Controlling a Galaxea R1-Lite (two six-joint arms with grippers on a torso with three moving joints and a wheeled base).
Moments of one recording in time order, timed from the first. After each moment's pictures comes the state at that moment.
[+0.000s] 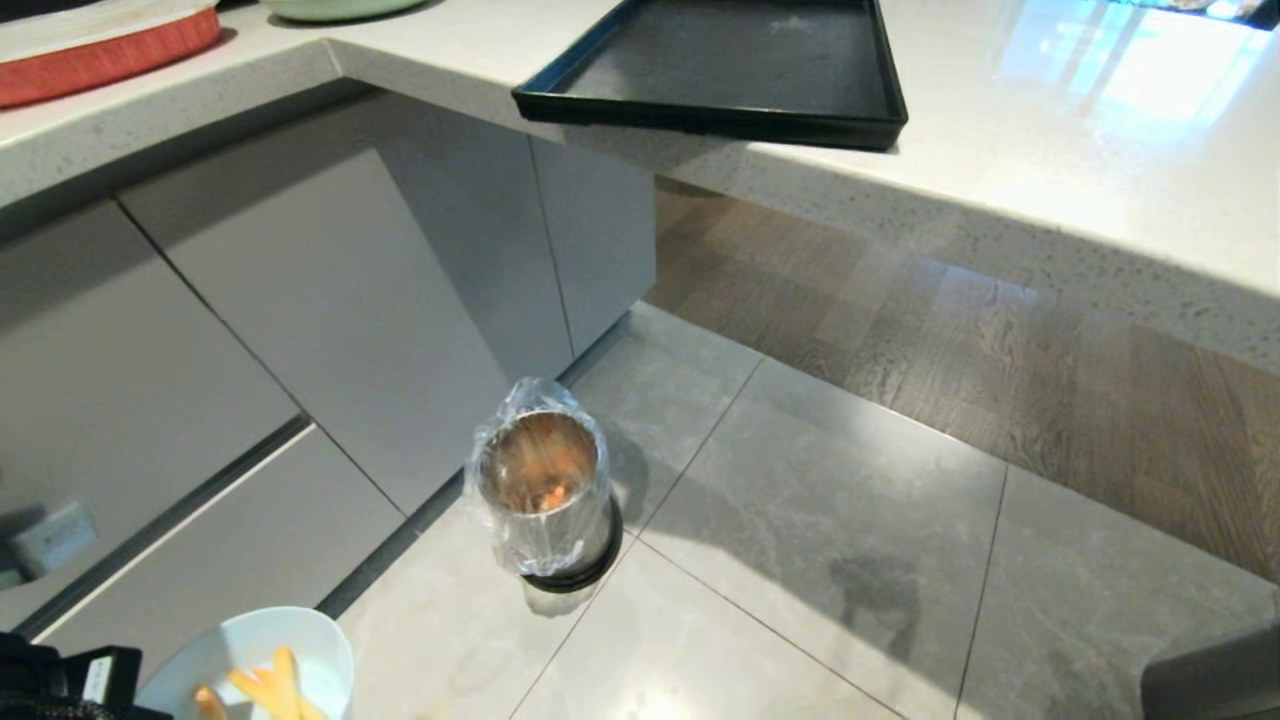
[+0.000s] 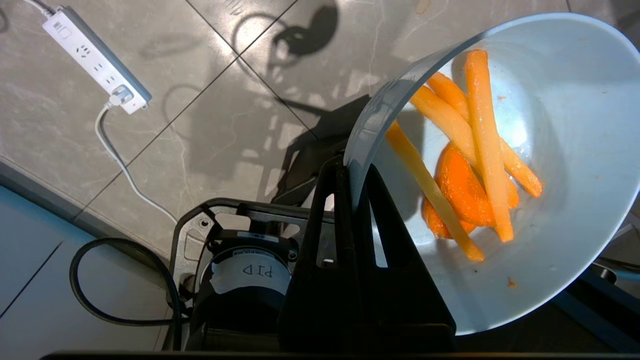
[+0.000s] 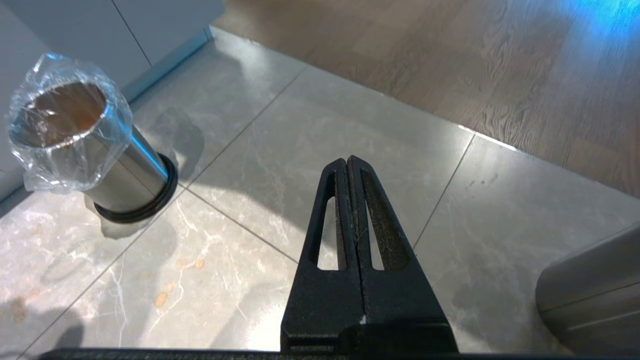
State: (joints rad) left arm -0.05 1.14 -0.79 0.79 -0.04 -0.32; right arm 0.00 0.00 0.00 0.00 0.00 0.02
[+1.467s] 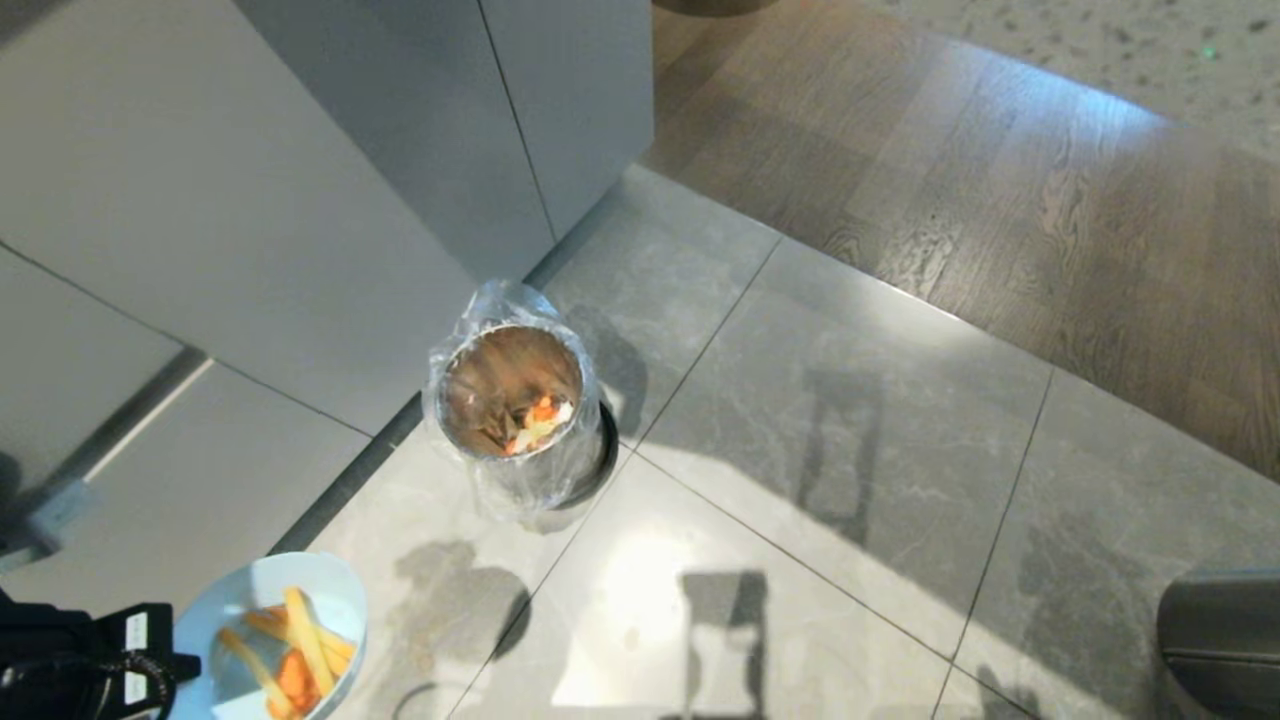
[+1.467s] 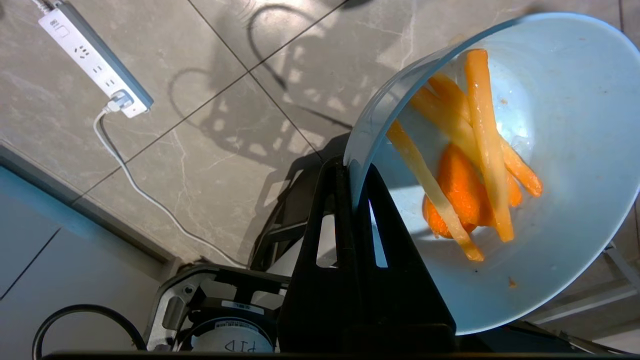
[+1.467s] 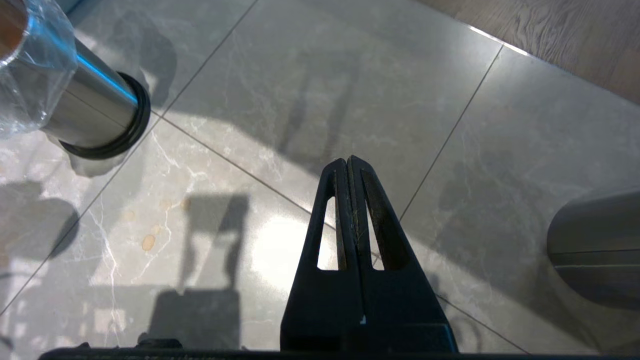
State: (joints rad) left arm -0.04 1.14 -0.67 0.52 0.02 -0.40; right arm 0.00 0.00 0.00 0.00 0.00 0.02
